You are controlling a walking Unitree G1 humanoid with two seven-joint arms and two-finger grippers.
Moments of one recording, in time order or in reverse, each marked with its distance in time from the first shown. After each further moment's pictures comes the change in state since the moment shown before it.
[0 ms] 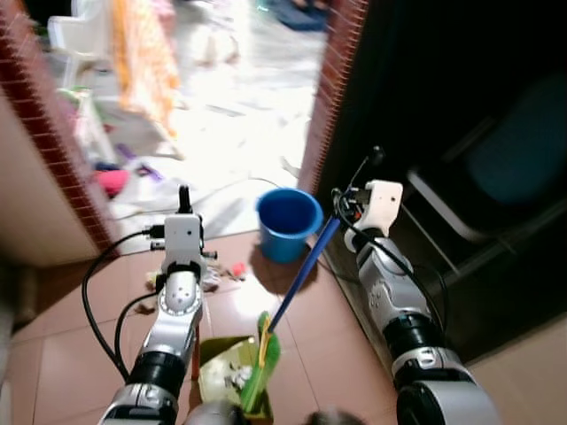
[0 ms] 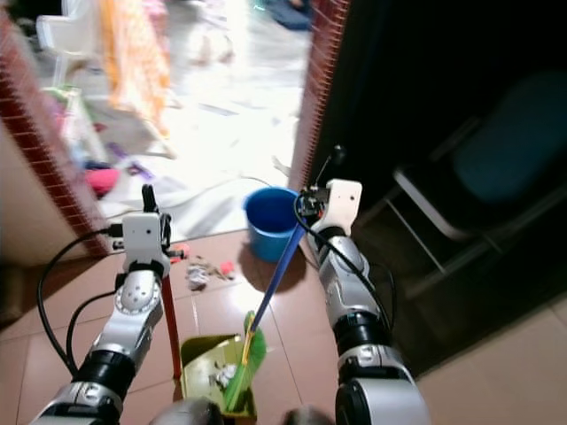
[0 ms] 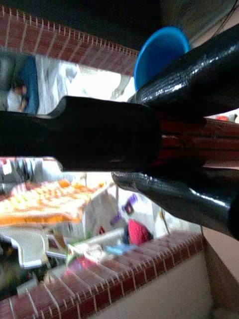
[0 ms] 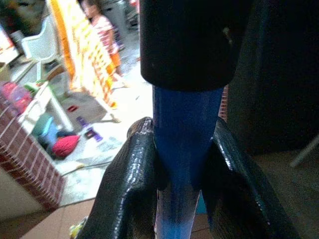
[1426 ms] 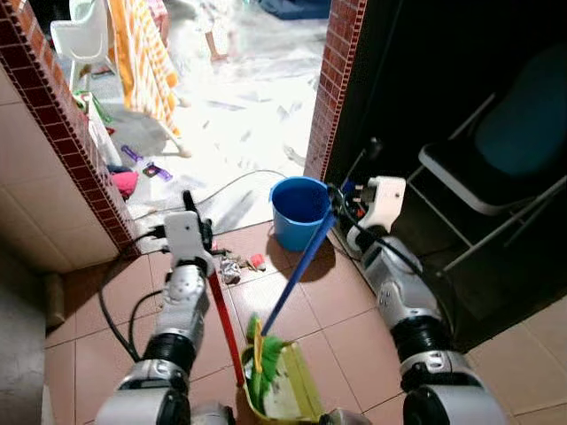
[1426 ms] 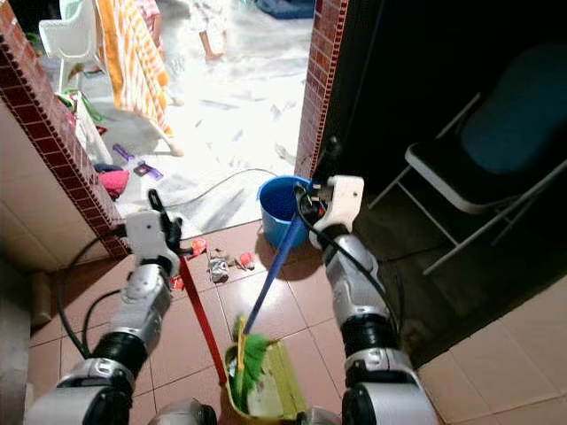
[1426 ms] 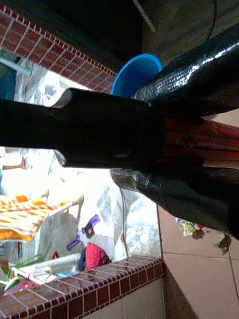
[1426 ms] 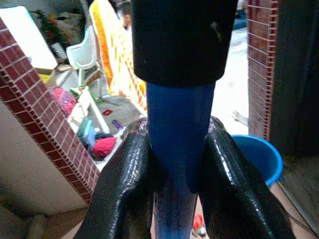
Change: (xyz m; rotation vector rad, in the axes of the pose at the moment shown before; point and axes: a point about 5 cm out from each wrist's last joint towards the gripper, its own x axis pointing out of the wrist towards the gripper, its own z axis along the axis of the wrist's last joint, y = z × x) left arm 0.014 0.003 -0.013 -0.237 0.134 -0.024; right arm 0.001 0.012 0.013 0.046 -0.030 0.193
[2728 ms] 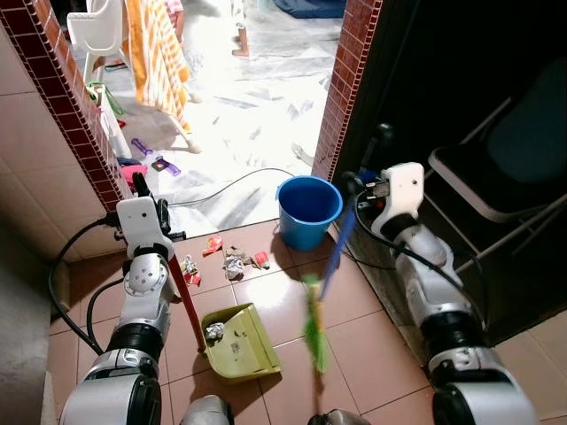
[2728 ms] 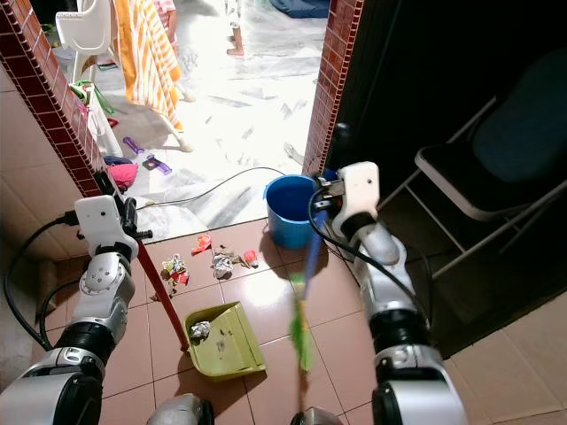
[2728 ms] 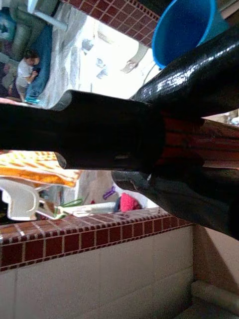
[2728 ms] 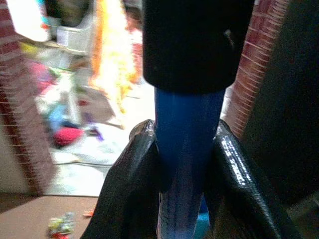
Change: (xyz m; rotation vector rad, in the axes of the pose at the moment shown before) left arm 0.008 0.050 0.036 0.089 -0.178 0.140; right arm -0.015 -0.033 0.017 -0.333 -0.035 -0.097
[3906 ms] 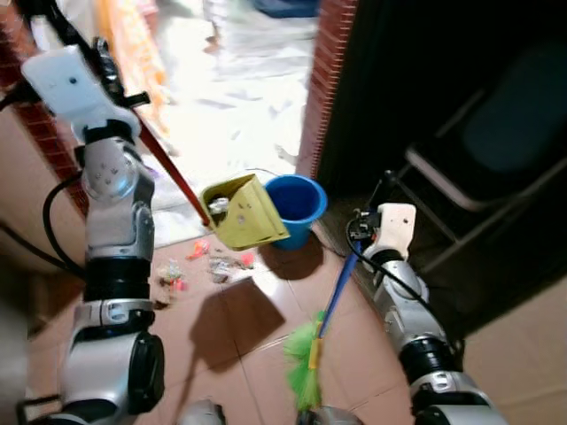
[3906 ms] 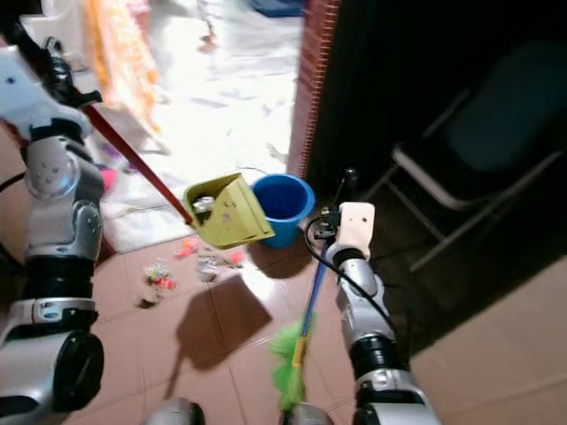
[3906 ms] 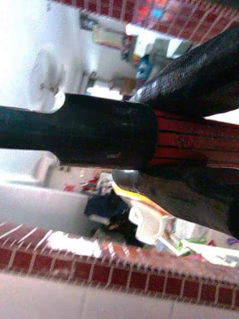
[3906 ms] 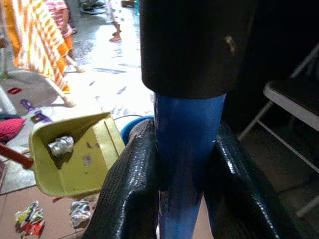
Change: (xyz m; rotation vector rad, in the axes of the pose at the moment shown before) left arm 0.023 -0.021 0.181 -0.173 -0.502 0.026; right arm -0.018 0.015 -0.045 0.103 0.128 -0.183
